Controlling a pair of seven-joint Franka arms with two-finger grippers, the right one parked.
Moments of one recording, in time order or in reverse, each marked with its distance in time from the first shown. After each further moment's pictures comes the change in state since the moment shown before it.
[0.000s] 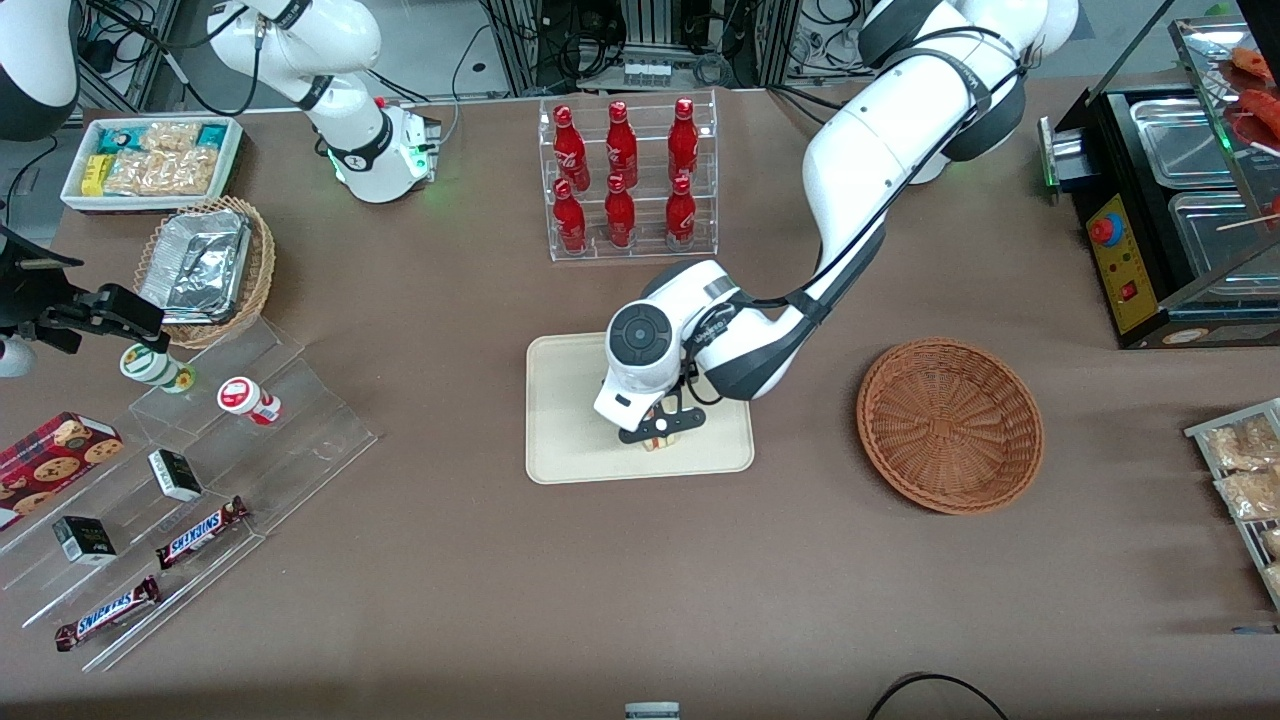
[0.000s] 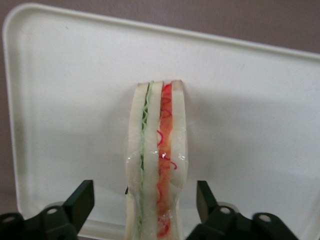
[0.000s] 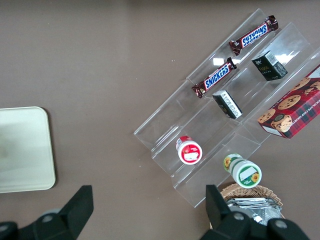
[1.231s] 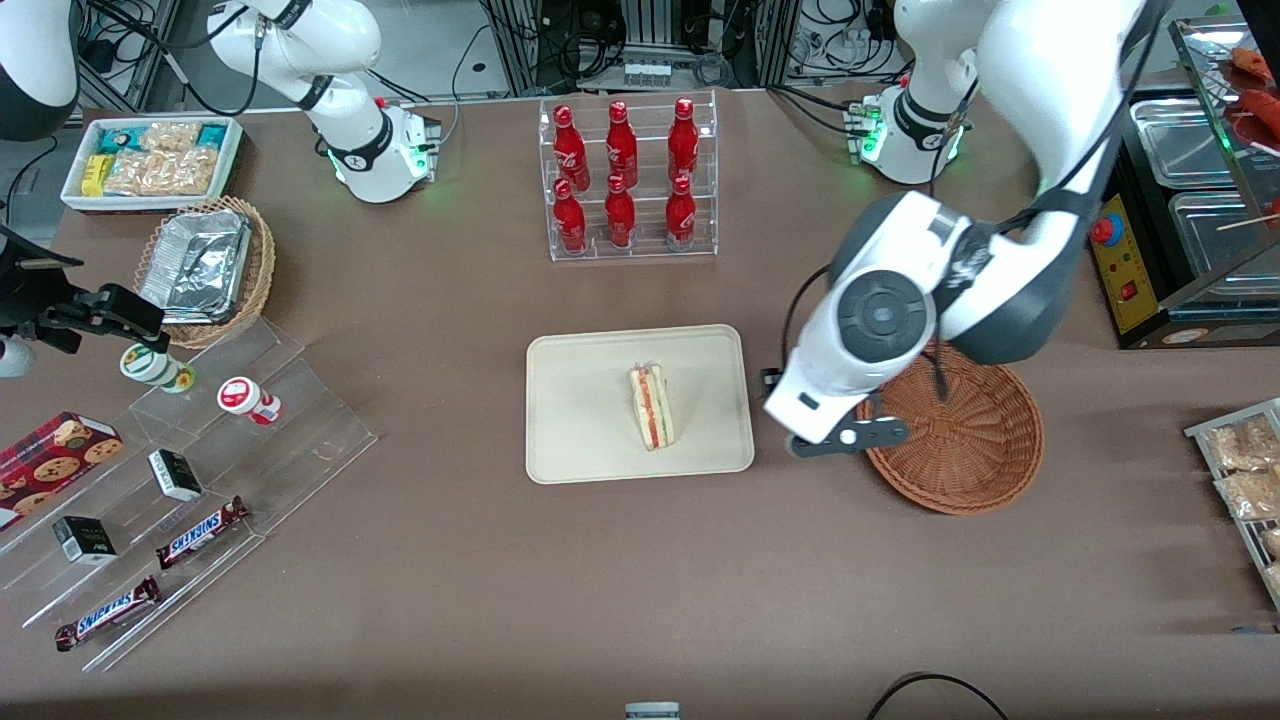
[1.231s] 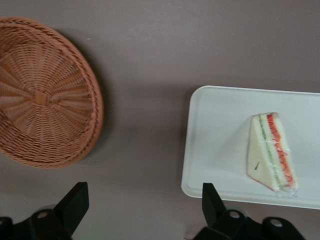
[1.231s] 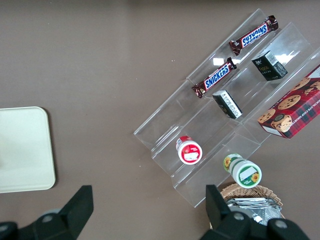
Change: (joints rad) arm 0.348 -0.406 -0.003 -0.151 -0.128 -0.300 0.440
